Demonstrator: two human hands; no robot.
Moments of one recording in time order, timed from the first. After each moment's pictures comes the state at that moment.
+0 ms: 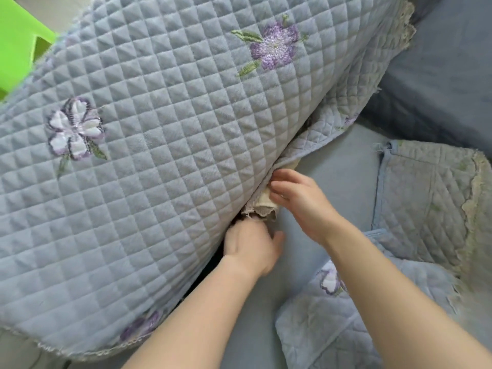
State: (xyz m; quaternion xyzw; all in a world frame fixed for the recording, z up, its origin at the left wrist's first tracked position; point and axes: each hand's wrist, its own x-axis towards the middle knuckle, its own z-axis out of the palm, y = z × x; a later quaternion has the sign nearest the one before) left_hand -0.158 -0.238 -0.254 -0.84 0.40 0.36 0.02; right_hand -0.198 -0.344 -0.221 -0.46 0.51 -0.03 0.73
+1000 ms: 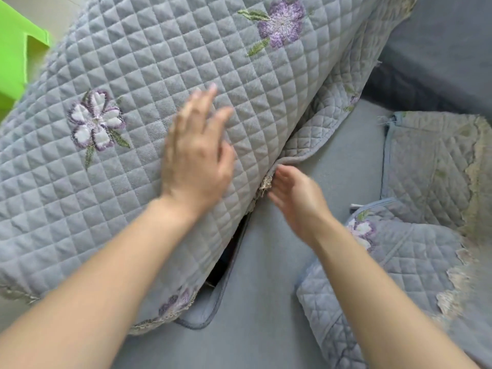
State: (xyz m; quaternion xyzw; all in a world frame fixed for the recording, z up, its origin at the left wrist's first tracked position) left_hand -0.037 -0.218 -0.187 -0.83 0.51 0.05 -0.24; right_hand -0.183 -0.287 -0.205 -0.31 0.58 -0.11 0.75
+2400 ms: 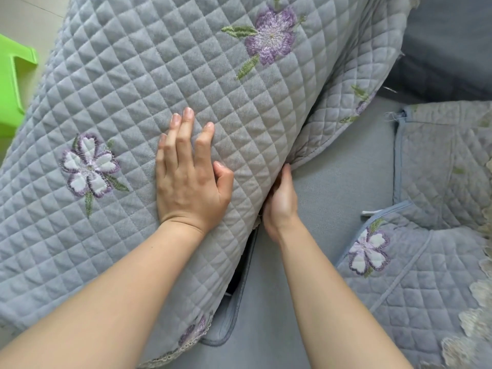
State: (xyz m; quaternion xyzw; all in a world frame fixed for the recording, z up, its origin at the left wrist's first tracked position) left_hand -0.023 -0.231 -0.213 -0.85 0.50 -0.06 -0.12; right_hand -0.138 -0.287 -0.264 -0.16 0.61 -0.22 0.75
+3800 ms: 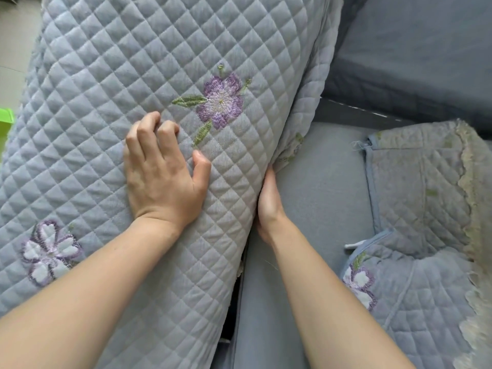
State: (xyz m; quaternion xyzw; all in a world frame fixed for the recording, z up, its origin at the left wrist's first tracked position) left_hand 0.010 -0.326 -0.204 -0.85 0.51 -0.06 -0.14; right_hand -0.128 -0.366 -0.271 -0.21 0.53 -0.21 0.80
